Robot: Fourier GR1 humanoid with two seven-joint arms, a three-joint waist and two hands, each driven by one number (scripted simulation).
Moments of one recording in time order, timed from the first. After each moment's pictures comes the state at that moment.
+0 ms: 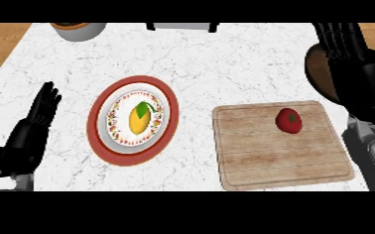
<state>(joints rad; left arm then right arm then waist) 0.03 0.43 -0.04 -1.53 0.21 0.15 -0.13 -0.40 -0.47 0.11 -1.67 -0.23 -0.06 -0.20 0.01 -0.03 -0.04</state>
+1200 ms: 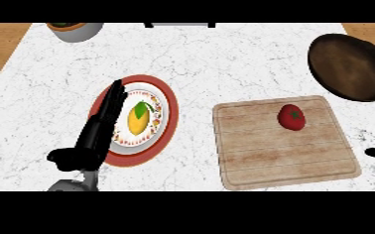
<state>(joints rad) -0.04 0.18 -0.25 -1.57 0.14 0.15 -0.12 0.02 -0.75 -0.17 -1.49 -0.21 0.18 -0.25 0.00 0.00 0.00</state>
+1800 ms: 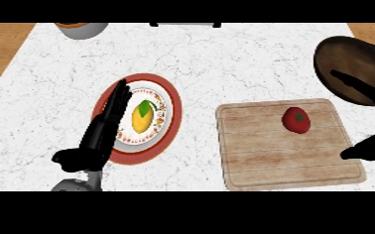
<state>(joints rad) -0.05 0.16 -0.26 -1.58 0.12 0.14 -0.12 -0.17 -0.83 0.11 -1.49 0.08 0.29 0.04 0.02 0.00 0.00</state>
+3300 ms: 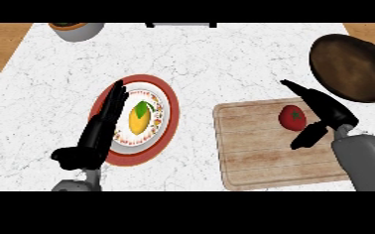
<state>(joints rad) -0.03 0.09 -0.16 -1.55 0.05 0.05 -0.13 -0.32 -0.45 0.11 -1.22 0.55 0.37 0.10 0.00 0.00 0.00</state>
